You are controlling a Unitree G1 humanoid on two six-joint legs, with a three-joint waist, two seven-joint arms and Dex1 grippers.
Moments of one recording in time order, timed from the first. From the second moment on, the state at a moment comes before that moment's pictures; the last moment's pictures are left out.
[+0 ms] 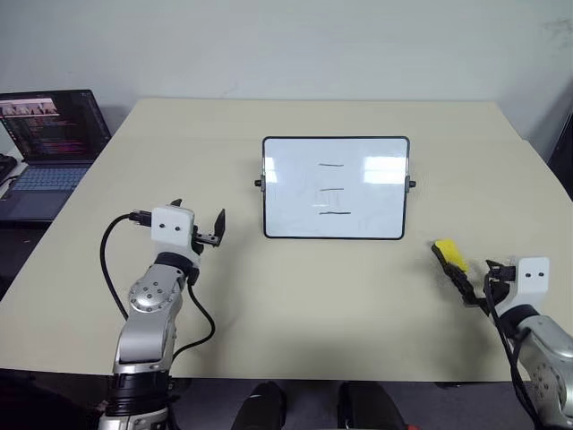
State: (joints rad) left arm -0.16 0.34 0.16 -0.15 -0.09 0.21 -0.20; right arm 0.17 -0.42 -0.38 -0.32 0.39 0.49 0.33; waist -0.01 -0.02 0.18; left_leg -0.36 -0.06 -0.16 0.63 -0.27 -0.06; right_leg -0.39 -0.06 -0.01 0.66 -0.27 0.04
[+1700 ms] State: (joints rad) left arm -0.47 0.74 -0.13 -0.19 -0.45 0.47 -1.15; right arm -0.22 -0.64 -0.24 -0.17 0.46 0.86 0.39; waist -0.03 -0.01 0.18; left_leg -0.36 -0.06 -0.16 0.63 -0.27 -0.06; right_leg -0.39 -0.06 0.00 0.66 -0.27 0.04
